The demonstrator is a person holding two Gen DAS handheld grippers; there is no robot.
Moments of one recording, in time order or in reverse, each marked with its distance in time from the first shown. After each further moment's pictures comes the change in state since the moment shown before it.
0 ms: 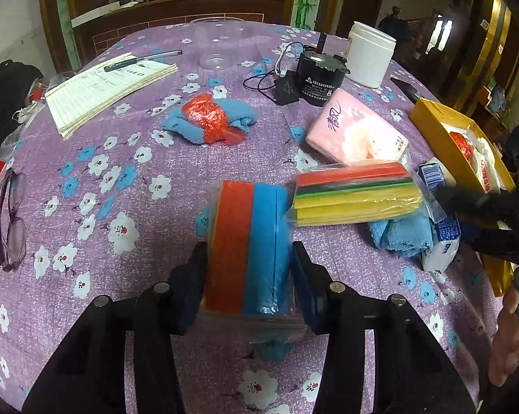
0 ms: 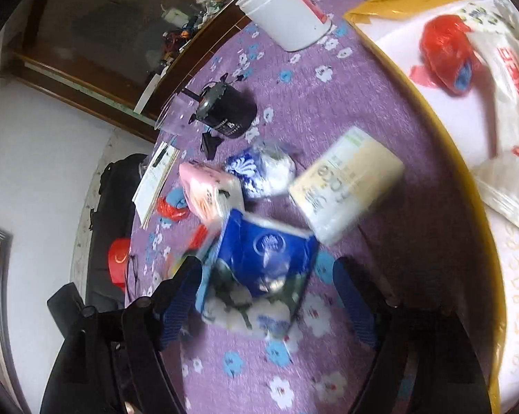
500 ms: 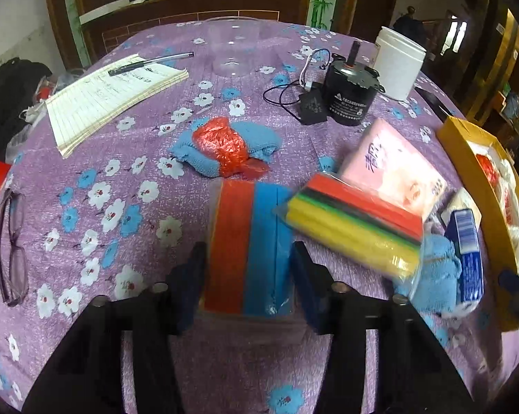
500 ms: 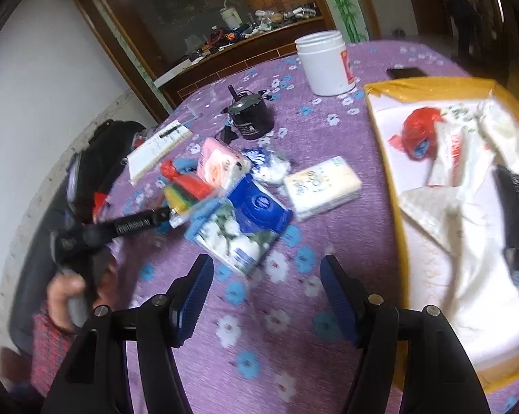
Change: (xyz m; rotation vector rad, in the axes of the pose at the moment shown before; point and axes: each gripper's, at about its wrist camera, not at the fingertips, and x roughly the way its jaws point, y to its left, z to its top) left arm 0.018 0.010 0.027 -0.028 0.022 0.052; right arm -0.062 0.022 -0.049 -0.349 -0.111 -0.141
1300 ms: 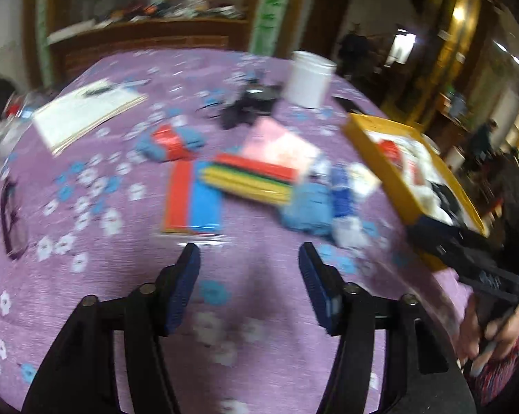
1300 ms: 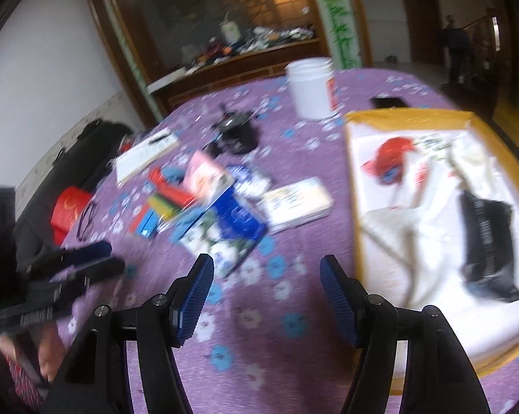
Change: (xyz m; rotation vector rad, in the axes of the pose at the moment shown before) left arm -0.081 -0.013 -0.040 0.029 -0.085 -0.211; right arm -0.020 0.008 -0.009 -0.101 -0.061 -0.103
